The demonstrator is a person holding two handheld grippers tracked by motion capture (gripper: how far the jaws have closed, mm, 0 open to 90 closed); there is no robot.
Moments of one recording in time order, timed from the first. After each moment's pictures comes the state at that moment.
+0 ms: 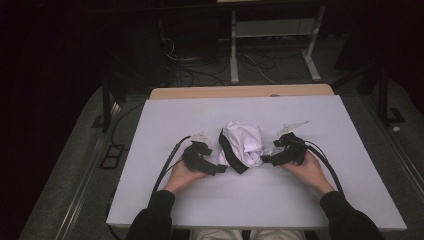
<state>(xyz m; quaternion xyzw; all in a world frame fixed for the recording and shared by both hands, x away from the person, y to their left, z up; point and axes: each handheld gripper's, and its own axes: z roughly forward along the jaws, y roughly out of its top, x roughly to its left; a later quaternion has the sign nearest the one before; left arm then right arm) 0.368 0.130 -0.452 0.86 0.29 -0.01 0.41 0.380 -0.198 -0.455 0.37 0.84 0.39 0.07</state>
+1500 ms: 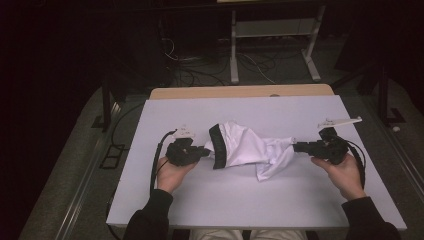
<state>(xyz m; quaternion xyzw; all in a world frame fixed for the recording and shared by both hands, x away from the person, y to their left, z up) 0.336 0.166 -0.396 0.82 0.35 0.08 0.44 0.329 -0.274 -0.394 0.45 0.78 0.43 0.06</state>
